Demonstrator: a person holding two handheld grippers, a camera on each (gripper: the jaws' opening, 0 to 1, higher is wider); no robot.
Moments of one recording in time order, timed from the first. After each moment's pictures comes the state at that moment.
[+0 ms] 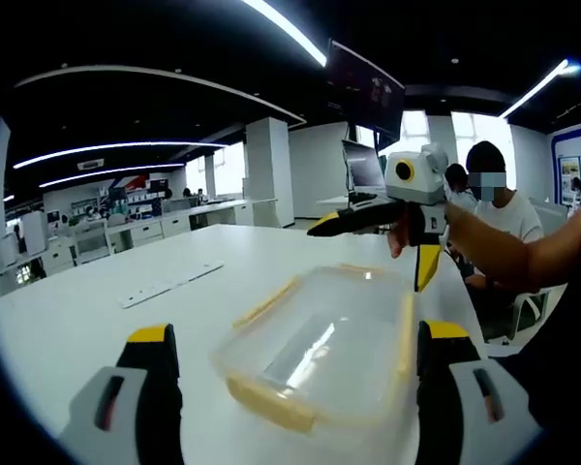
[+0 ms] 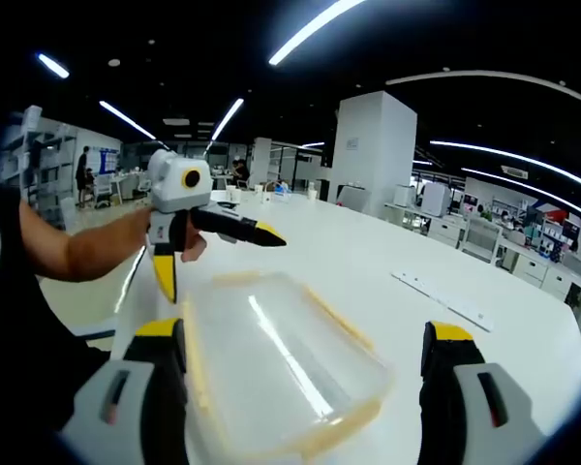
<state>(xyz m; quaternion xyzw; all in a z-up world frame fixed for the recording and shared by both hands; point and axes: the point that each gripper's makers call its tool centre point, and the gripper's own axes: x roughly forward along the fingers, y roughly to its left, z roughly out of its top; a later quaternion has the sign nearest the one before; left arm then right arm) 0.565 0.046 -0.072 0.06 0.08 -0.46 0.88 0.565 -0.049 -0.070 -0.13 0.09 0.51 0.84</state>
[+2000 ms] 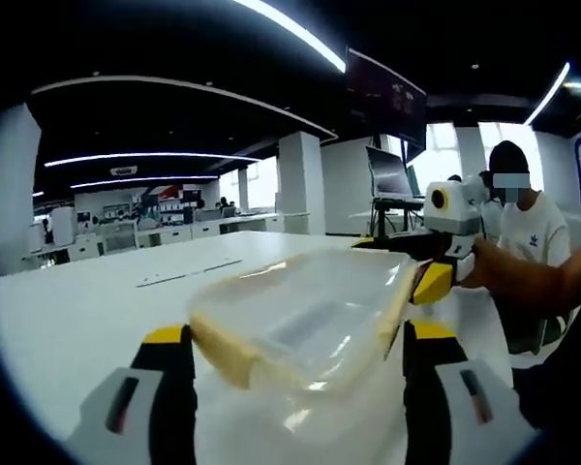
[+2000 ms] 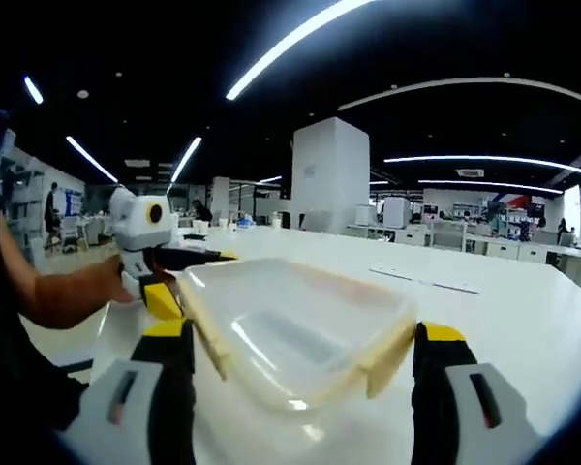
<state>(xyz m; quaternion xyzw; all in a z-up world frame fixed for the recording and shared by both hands) 0.550 0.039 -0.105 0.01 0.04 -0.39 0.92 0.550 -0.057 -0.108 -0.04 0.04 0.44 0.90</state>
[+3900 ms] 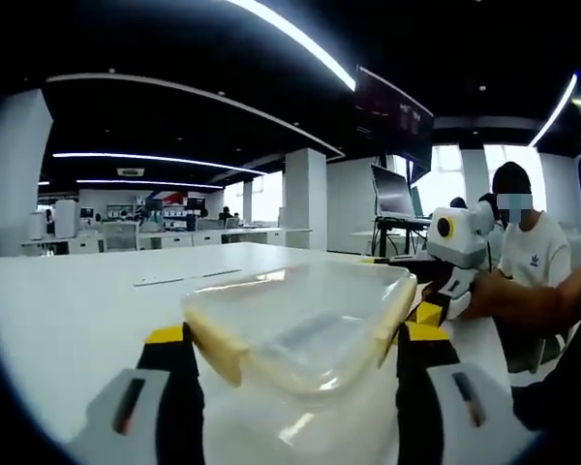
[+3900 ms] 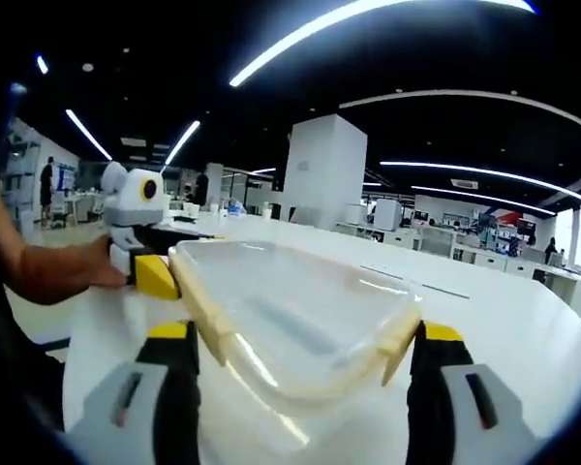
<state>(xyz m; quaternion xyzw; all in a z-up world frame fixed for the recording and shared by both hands) 0.547 0.034 -0.108 -0.01 0.02 -0.39 0.92 0.555 -0.056 -0.126 -0.09 0.03 0.42 0.90</state>
